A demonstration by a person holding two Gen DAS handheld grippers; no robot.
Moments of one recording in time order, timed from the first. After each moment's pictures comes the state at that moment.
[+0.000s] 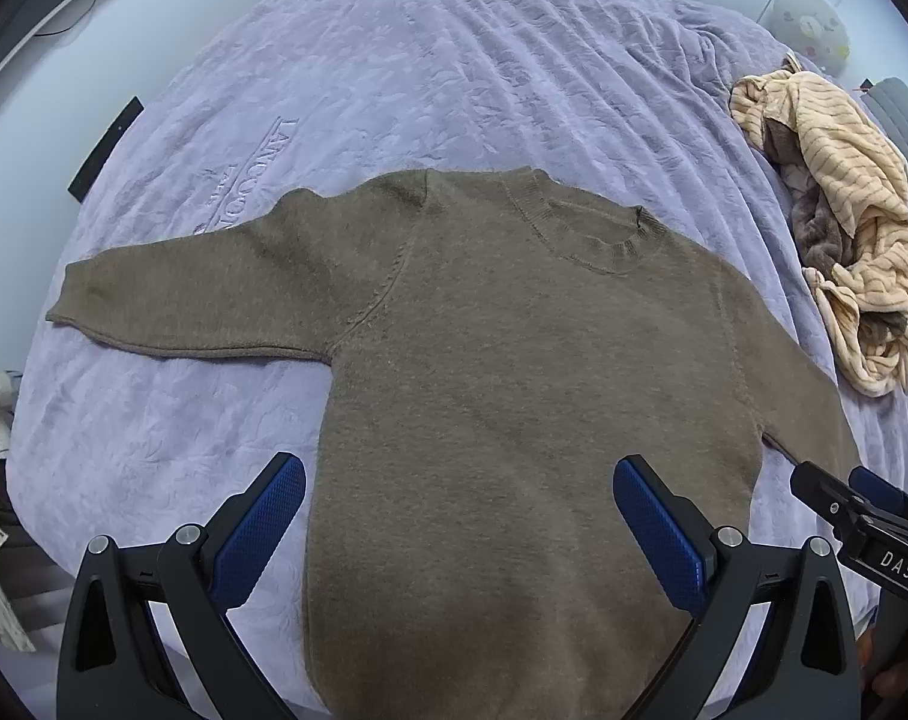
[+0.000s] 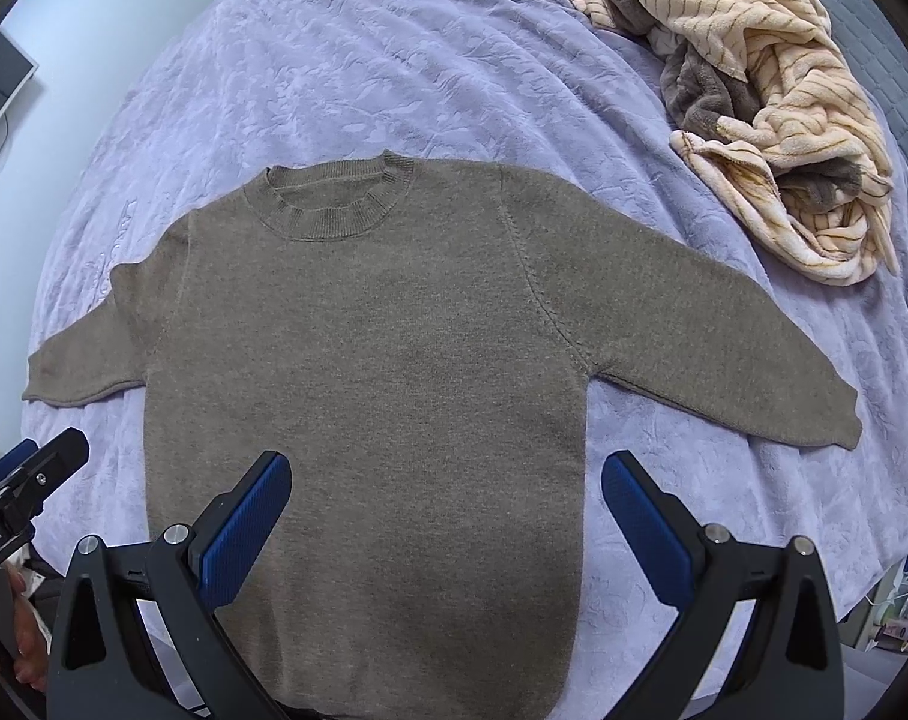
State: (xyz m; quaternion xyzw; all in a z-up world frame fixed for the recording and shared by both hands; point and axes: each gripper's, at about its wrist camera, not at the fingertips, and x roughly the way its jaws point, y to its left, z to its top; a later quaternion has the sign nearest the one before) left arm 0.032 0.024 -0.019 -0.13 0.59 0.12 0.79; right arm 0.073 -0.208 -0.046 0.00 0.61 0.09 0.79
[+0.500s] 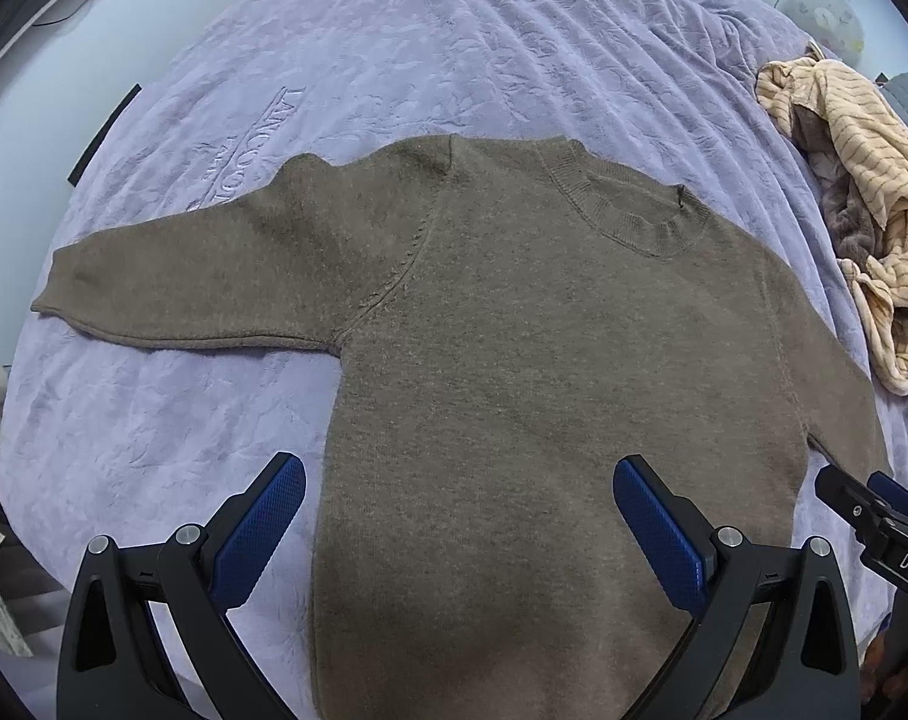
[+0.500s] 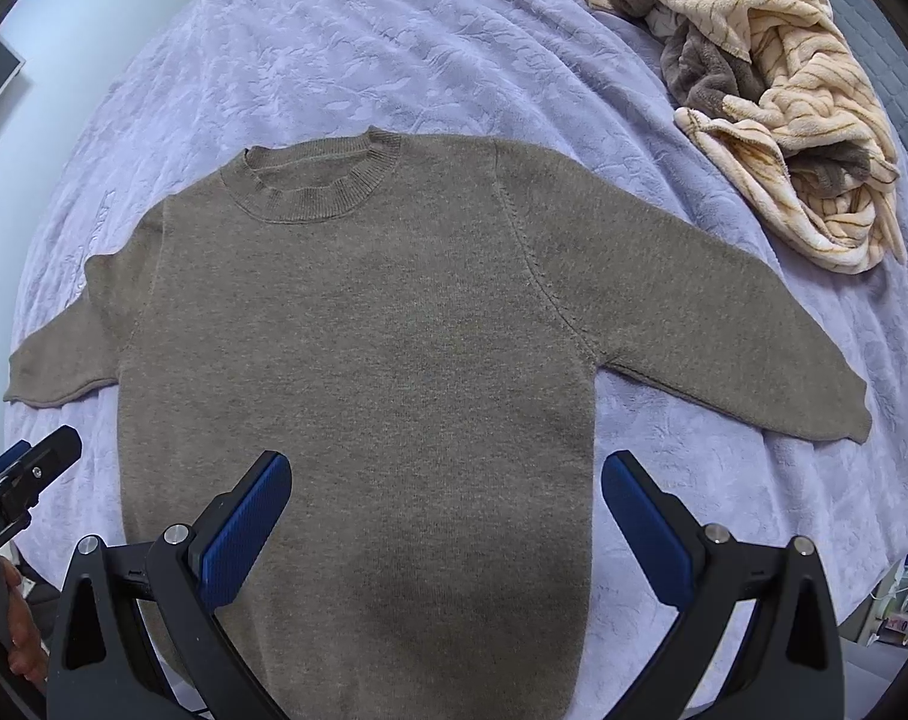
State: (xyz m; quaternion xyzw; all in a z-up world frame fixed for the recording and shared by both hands) left arm 0.036 0.039 -0.069 -0.12 0.60 0.13 0.78; right arm 0.079 -0.205 -0.078 0.00 0.61 0.08 0.79
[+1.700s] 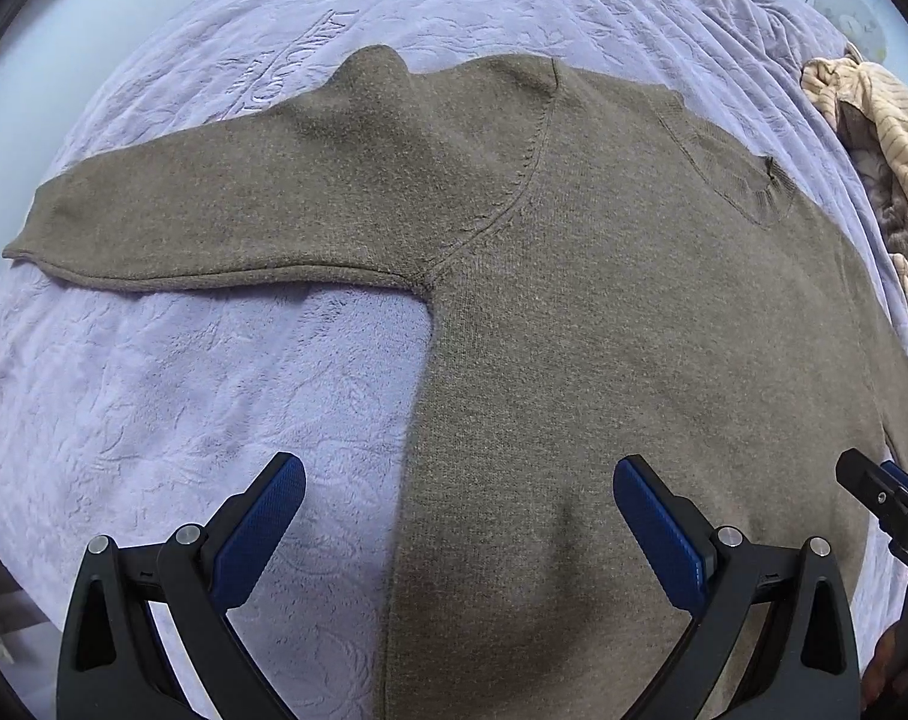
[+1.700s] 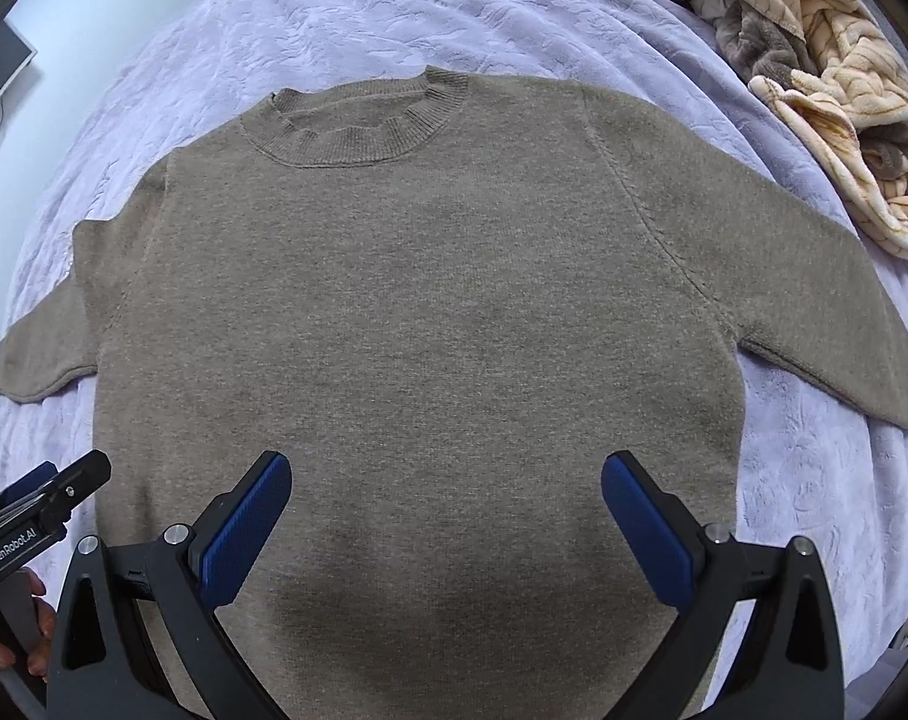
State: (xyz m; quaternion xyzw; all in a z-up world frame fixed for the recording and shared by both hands) left arm 0.009 0.096 -0.138 -0.14 0.61 0.13 0.77; right arm 0.066 -0.152 -0.145 0.00 0.60 0.10 0.80
